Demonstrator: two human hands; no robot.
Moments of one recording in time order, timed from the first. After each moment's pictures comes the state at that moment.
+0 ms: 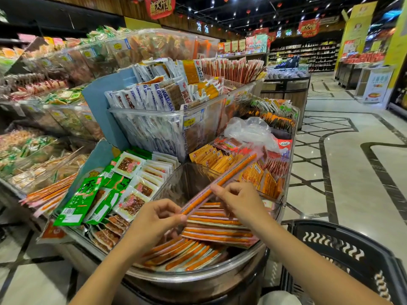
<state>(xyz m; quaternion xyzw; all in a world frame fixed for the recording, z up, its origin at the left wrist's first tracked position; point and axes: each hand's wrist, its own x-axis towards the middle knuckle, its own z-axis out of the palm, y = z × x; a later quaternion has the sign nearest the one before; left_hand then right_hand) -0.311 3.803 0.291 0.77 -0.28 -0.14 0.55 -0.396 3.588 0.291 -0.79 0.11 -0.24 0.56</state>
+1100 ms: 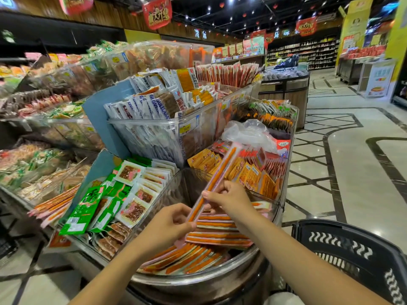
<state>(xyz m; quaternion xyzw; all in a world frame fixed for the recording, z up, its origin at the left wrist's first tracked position) -0.309 3.782 0.291 0.83 -0.34 -0.15 0.41 -0.383 3.597 0.298 -0.65 0.12 -0.16 0.73</state>
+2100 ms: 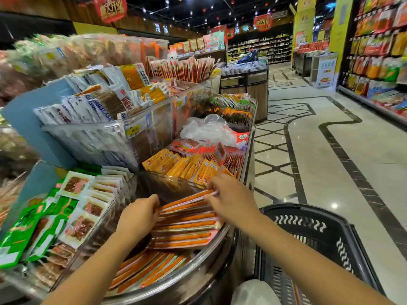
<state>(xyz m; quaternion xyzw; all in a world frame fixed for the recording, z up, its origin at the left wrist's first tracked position) -0.248 3.708 0.253 0.92 -0.37 0.10 0.05 -0.434 3.518 0.282 -0.93 0.16 -0.26 0.20</state>
